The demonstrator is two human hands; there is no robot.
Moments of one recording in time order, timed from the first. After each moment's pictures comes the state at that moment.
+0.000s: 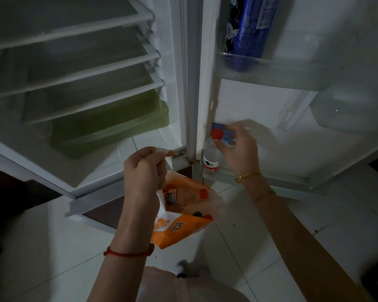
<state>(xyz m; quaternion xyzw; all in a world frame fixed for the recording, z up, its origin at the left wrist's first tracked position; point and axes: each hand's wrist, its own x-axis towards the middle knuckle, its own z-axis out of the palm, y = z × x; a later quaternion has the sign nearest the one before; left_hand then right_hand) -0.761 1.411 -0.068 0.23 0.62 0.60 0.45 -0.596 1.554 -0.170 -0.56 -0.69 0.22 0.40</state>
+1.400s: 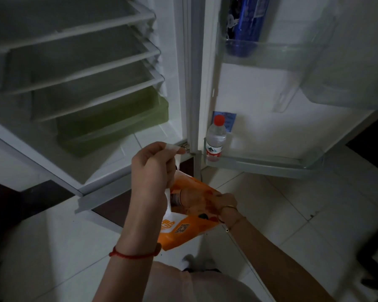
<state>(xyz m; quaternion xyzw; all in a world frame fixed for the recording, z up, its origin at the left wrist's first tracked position) -0.775 1.356 -0.054 0.29 0.58 0.59 0.49 -0.619 1.428 -0.336 -0.75 -0.29 0.55 0.23</state>
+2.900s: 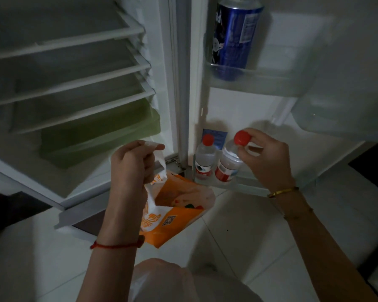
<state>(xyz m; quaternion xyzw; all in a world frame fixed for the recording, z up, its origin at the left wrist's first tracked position) -0.778 1.425 -0.059 0.27 0.59 0.61 0.46 -0.537 1.511 -0.109 -0.51 -0.72 0.17 0.44</state>
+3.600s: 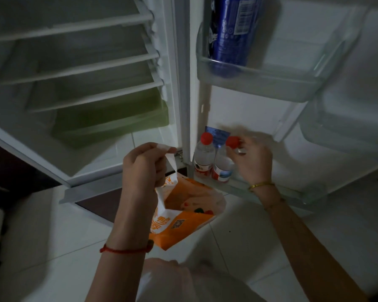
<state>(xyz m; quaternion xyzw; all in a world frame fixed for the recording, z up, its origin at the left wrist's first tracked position) -0.716 1.428 -0.064 0.22 0.61 0.62 0.44 -0.531 1.573 -0.170 -0.55 -0.74 0.13 0.35</state>
